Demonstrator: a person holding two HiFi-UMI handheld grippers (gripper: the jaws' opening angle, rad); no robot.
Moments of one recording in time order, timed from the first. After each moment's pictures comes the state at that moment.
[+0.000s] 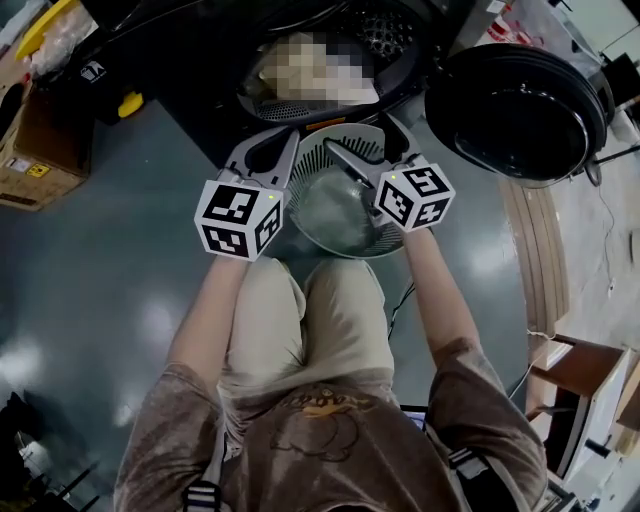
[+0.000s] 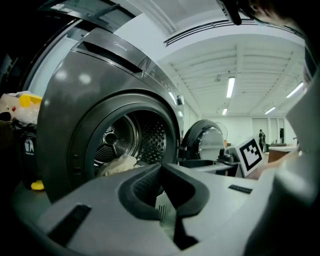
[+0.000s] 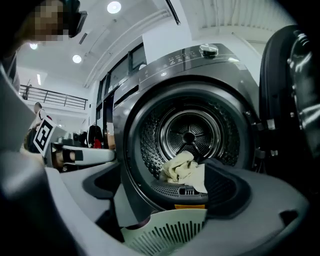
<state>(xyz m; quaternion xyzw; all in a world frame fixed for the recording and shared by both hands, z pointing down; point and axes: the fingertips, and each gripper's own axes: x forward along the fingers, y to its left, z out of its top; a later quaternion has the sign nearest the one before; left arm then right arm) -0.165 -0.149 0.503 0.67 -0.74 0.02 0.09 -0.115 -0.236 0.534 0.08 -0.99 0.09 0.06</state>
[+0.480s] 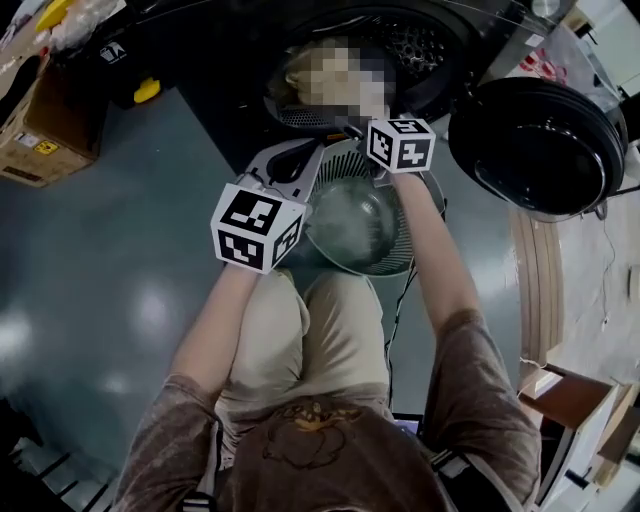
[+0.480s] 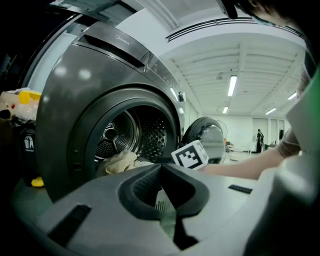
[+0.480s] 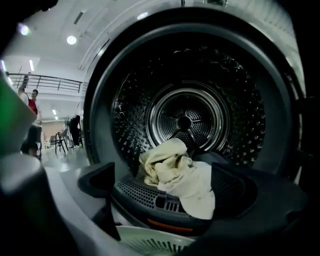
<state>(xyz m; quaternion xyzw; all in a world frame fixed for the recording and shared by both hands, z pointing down) -0.169 -0.150 0.511 0.67 -0.73 0.03 0.11 -0.225 -0.310 0.591 0.10 -0.98 0.07 0.15</state>
